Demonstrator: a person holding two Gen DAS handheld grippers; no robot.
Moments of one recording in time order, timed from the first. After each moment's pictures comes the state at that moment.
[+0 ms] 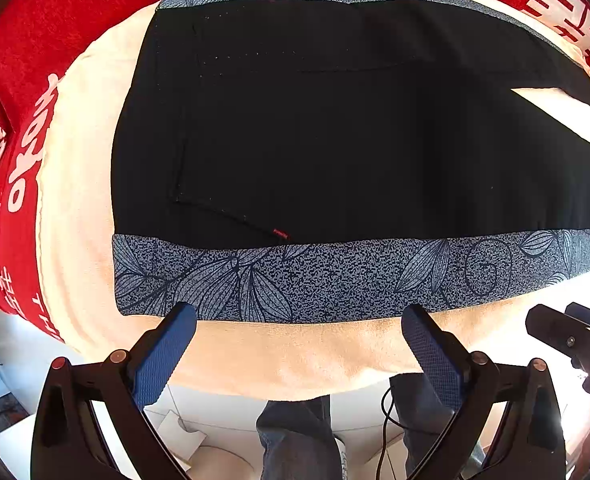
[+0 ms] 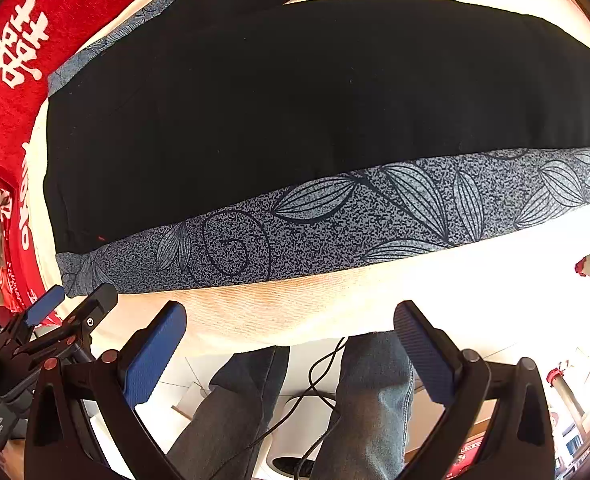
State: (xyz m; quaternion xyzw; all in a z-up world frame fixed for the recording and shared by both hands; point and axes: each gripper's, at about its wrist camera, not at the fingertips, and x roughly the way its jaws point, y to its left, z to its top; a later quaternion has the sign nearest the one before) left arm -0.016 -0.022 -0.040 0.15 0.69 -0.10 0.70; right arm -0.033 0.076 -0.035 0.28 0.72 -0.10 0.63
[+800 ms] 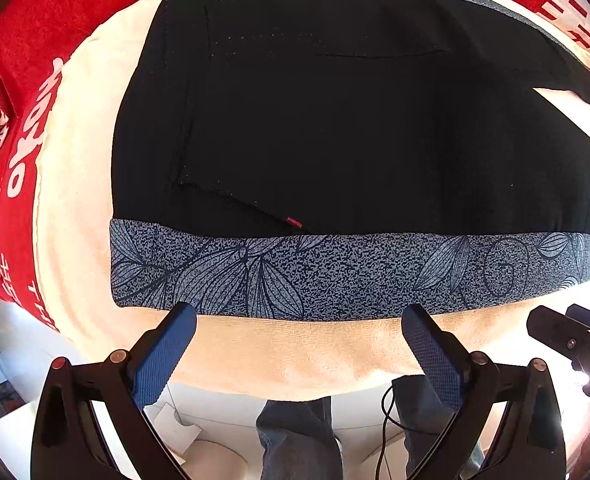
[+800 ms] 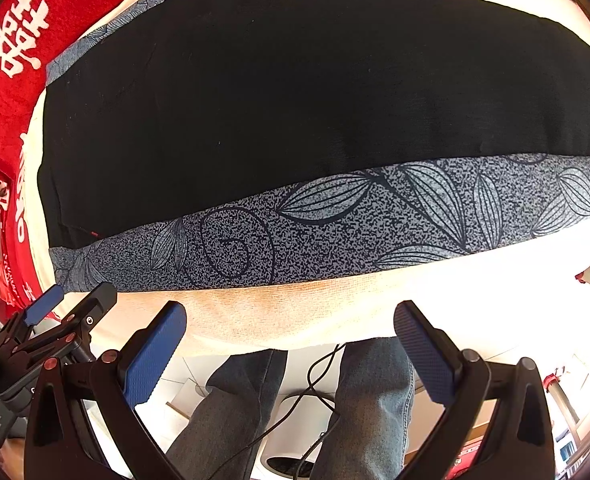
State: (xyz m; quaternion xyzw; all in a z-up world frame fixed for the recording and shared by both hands) left arm -0.016 -0.013 -0.055 0.14 0.70 -0.08 0.69; right arm -0.035 0.080 -0.044 0.28 0.72 -0.10 0.62
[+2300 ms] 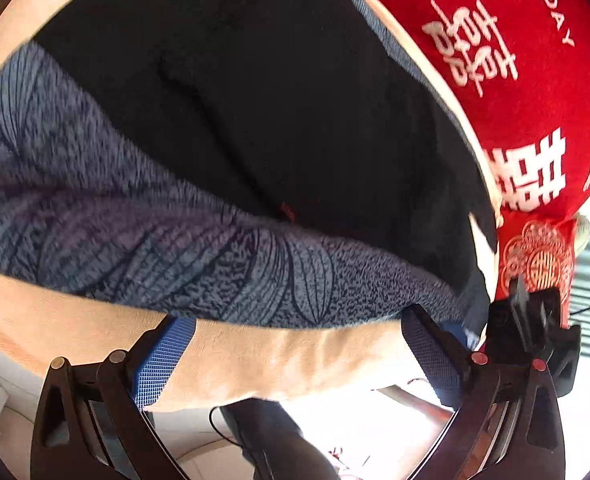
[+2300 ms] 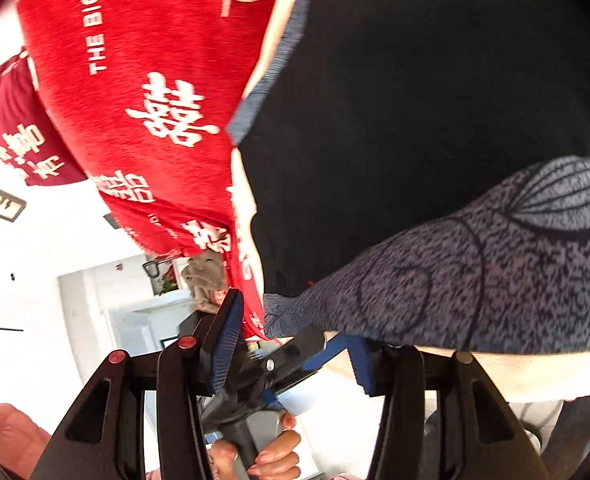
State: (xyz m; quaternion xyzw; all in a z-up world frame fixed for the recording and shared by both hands) left arm -0.011 0.093 -0.091 -0.26 0.69 -0.17 0.65; right arm -0.026 0.099 -0.054 0.62 0.48 0.15 0.60
